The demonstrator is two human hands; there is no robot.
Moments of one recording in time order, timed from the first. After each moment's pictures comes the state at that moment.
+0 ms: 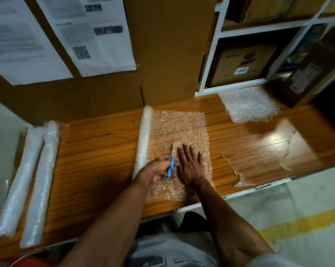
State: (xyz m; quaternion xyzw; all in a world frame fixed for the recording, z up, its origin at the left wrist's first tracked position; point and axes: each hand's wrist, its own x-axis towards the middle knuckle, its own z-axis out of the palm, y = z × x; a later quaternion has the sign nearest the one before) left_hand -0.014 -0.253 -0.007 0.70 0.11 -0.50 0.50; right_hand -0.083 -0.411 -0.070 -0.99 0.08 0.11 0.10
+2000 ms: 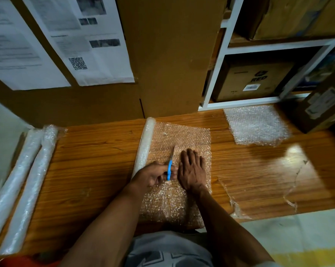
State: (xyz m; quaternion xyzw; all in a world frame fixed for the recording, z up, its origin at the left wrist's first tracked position) left_hand 0.032 -0.305 -0.001 0.66 0.15 -0.48 0.56; right_hand -0.027 -0.468 -0.068 -0.99 0.09 0.05 0.13
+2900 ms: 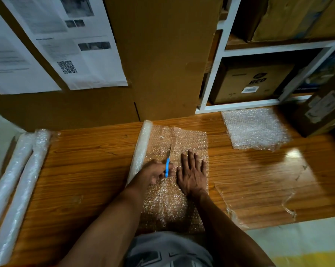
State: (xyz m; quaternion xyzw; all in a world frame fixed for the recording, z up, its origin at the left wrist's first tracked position) left_hand 0.062 -0.332 -0.021 0.69 0.18 -0.43 0.55; right_hand -0.018 -0.488 -0.075 -0.99 0.09 0.09 0.09
